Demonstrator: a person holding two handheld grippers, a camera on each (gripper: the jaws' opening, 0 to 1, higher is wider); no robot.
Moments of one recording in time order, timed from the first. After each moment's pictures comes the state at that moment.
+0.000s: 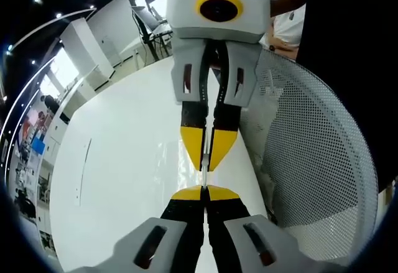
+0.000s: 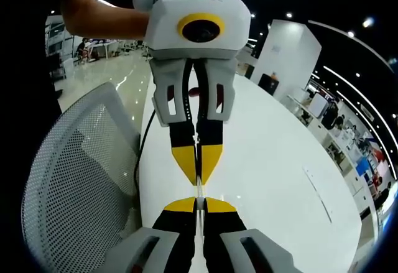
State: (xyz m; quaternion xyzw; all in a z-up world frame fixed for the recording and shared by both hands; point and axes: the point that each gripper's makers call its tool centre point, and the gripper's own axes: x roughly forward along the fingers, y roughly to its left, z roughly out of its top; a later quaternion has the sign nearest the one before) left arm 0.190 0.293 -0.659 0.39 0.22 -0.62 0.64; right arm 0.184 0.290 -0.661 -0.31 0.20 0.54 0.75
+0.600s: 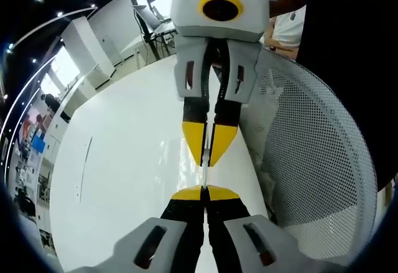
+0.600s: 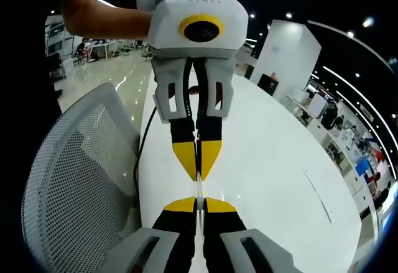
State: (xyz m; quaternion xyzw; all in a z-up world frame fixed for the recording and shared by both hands) left arm 0.191 0.298 -0.657 0.39 0.22 -0.62 0.64; right arm 0.185 0.290 -0.660 -0.31 0.20 0.54 0.76
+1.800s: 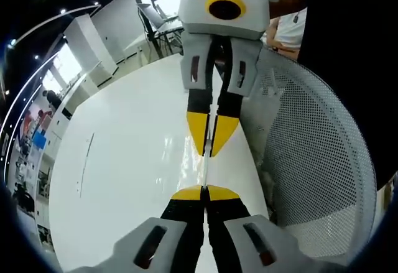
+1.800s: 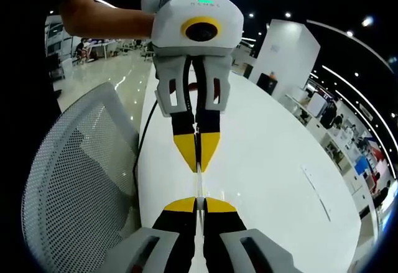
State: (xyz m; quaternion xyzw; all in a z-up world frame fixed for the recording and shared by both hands) left arm 0.195 0.306 -0.657 0.38 0.23 -0.62 0.65; right arm 0.186 0.285 -0.660 -0.31 0.20 0.54 0.76
